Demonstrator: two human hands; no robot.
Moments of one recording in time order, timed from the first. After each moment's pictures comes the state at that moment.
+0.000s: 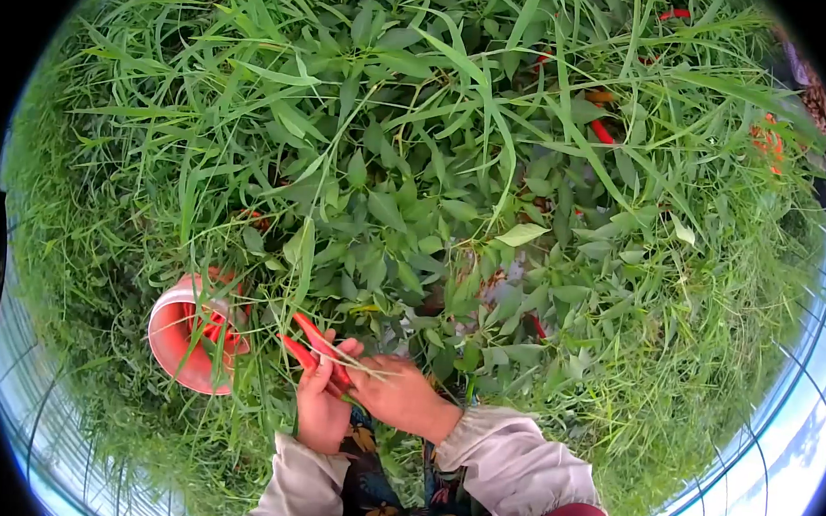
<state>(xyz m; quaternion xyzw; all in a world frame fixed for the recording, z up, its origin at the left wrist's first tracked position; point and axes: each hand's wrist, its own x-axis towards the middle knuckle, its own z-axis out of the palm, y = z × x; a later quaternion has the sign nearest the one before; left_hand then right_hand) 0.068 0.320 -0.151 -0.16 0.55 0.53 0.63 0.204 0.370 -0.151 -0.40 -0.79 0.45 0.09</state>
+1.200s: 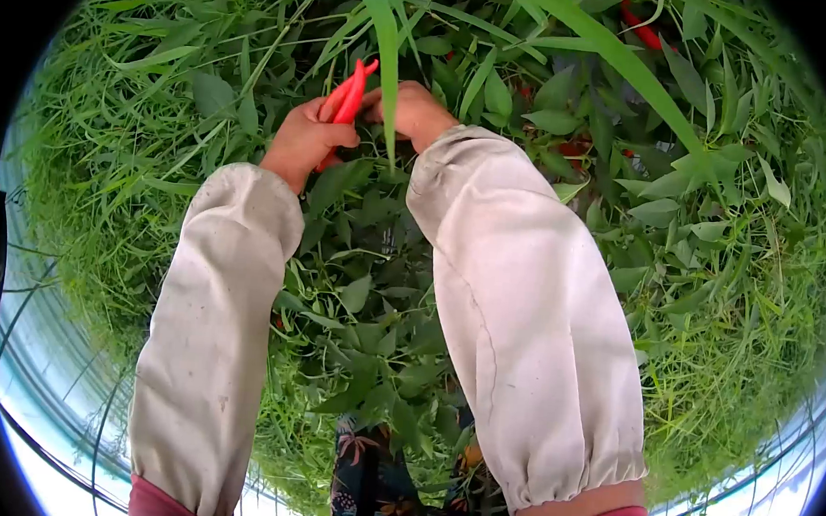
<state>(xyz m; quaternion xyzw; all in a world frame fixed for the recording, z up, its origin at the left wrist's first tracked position) 0.089 0.610 -0.291 0.29 0.66 0.17 0.68 0.250 0.624 -0.366 -0.53 -0.30 0.78 0.13</state>
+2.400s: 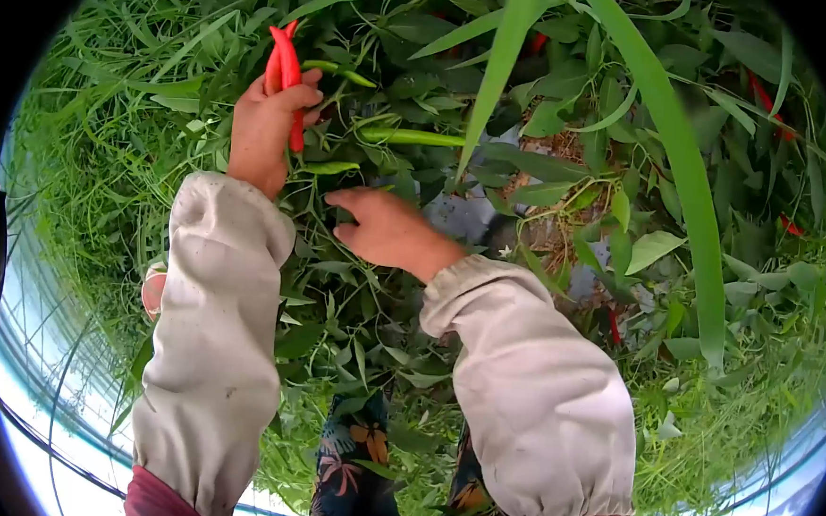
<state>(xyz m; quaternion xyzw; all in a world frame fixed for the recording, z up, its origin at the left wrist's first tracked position) 0.005 0.567 -0.347 0.22 0.76 0.33 0.51 0.165 0.470 -0.396 -0.37 -0.64 0.67 0.12</state>
